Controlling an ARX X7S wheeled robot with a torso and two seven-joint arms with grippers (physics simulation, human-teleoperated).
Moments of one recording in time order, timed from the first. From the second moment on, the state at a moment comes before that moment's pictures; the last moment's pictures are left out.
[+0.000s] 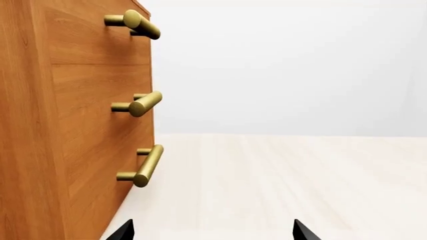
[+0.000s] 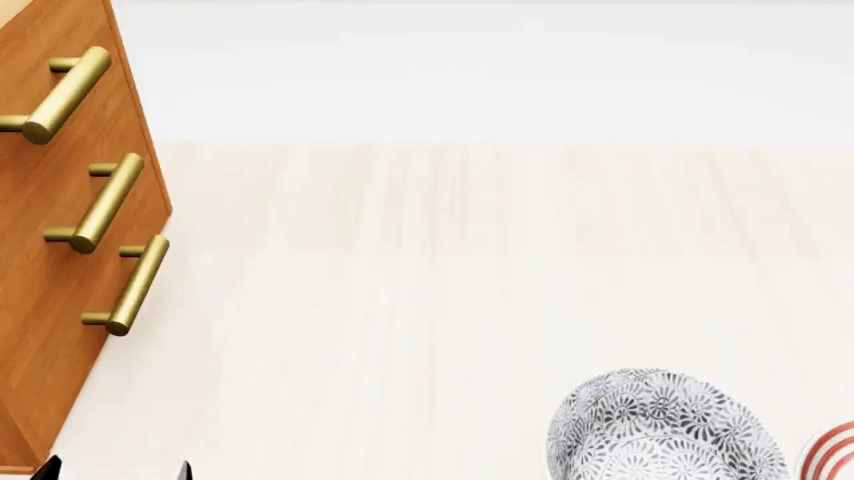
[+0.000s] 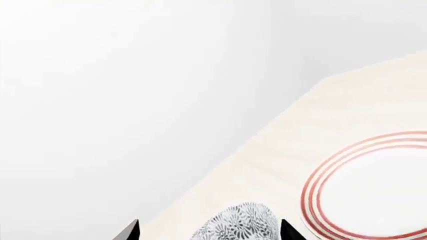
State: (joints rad) left arm 0.12 -0.27 0.26 0.23 -0.22 0.07 -0.28; right arm -0.51 0.16 0.05 -0.60 0.70 -0.30 0.32
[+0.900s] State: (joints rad) left arm 0.11 -0.28 0.28 0.23 -0.23 0.08 -0.29; right arm -0.45 0.26 0.06 -0.56 0.98 -0.14 0.55
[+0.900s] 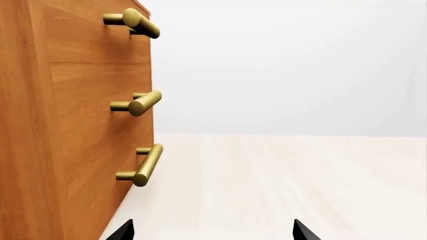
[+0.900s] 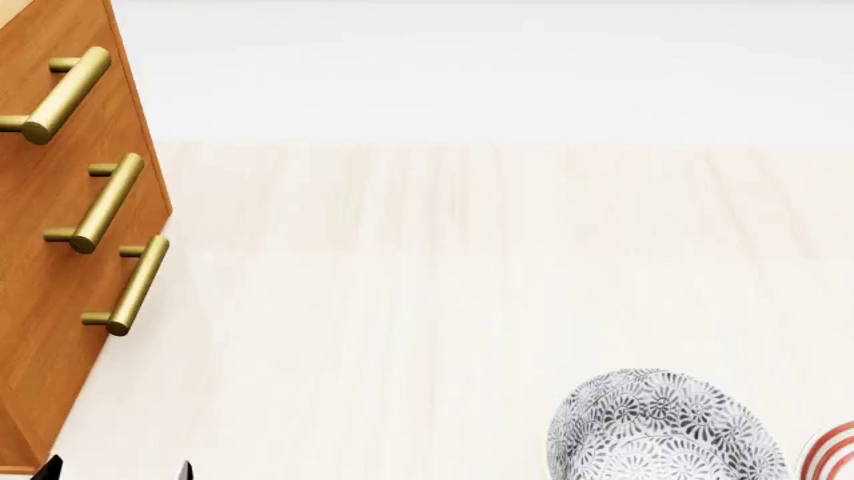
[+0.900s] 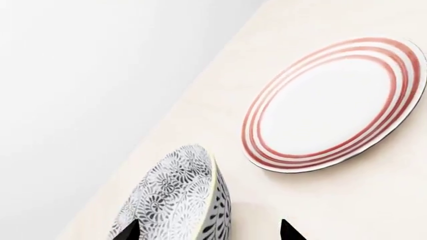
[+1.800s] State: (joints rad) left arm 0.11 -0.29 0.29 0.23 -0.23 0.08 -0.31; right arm -0.33 0.33 0.01 -0.48 1.04 -0.04 0.59
